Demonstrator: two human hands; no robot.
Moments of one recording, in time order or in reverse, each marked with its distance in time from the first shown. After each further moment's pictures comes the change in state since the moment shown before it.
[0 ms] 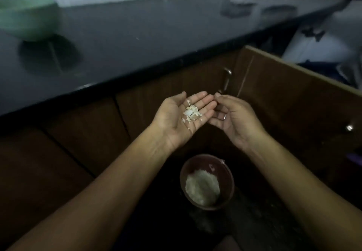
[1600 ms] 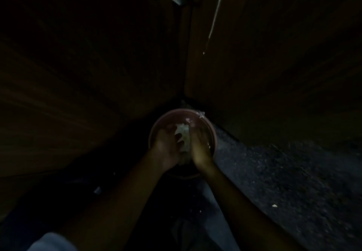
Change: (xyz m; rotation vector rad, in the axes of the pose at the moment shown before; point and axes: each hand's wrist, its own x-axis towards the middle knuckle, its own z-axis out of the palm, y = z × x) left_hand 0.231 -0.224 -0.137 0.210 0.409 -0.544; right_hand 0.062 0.316 -0.141 -0.470 0.265 0.516
